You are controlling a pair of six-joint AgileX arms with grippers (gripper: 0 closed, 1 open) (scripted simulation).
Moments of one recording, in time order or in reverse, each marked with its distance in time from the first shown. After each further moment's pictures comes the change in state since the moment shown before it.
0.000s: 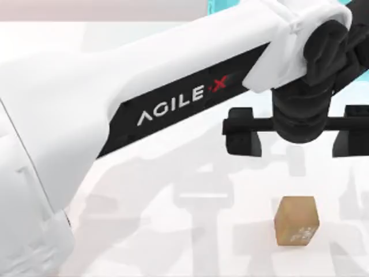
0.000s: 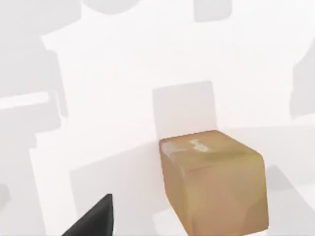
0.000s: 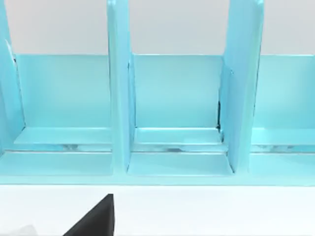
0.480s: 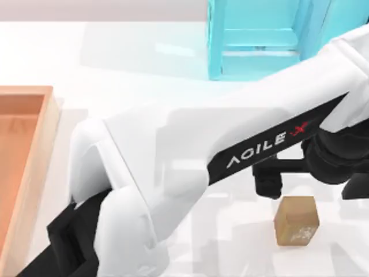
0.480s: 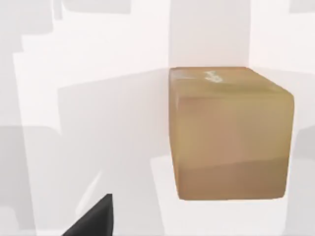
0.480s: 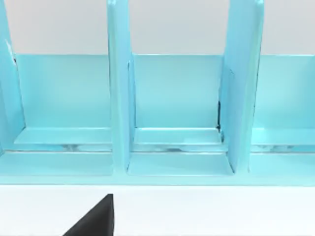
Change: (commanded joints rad) left arm -0.100 0.318 0.417 -0.334 -0.023 -0.209; right arm 0.000 0.000 0.000 0.000 0.000 0.000
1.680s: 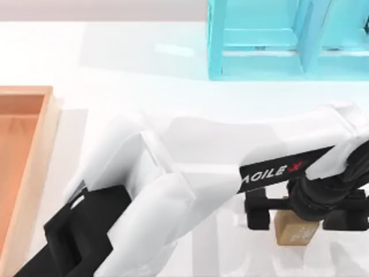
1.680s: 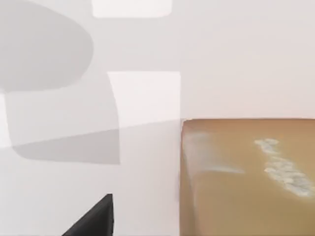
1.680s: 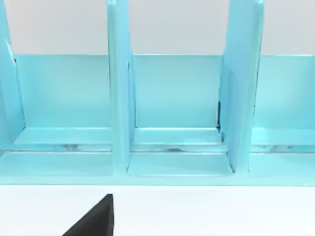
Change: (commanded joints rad) left arm 0.015 -0.016 -0.419 0.389 -0.002 0.000; right arm 0.000 0.000 0.000 0.000 0.000 0.000
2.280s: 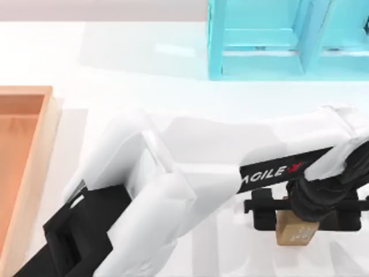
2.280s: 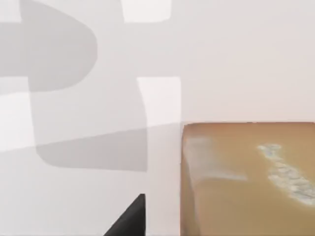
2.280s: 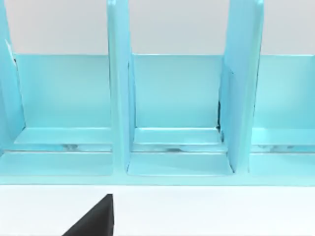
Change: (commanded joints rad) left arm 0.000 0.000 -0.012 0.012 0.000 0.000; right arm 0.000 0.000 0.000 0.000 0.000 0.000
